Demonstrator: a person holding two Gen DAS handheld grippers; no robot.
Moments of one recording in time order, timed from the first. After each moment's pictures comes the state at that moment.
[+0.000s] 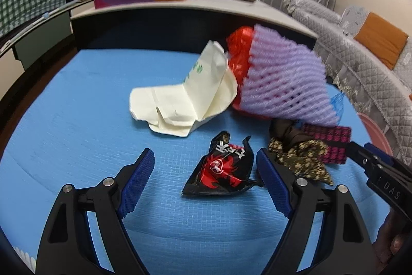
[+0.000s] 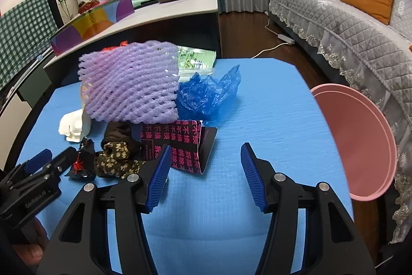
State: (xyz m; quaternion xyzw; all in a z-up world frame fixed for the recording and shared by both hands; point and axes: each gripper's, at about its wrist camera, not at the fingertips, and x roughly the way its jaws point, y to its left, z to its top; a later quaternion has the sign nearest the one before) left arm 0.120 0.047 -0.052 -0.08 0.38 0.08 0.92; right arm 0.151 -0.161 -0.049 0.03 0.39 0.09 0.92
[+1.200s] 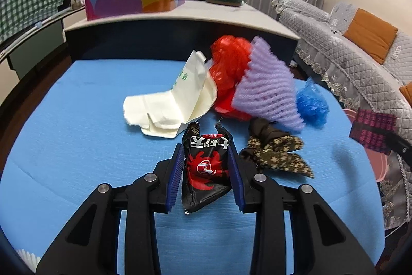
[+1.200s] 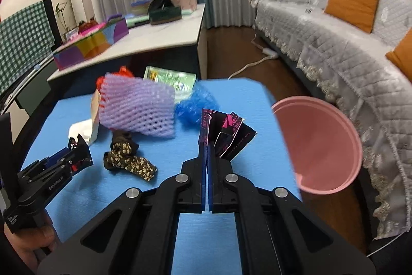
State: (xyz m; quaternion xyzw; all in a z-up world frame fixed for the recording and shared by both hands) left arm 0.102 0.034 -0.029 -0.07 0.36 0.05 0.93; right arm 0.095 -0.201 0.011 0.02 0.34 0.06 0.94
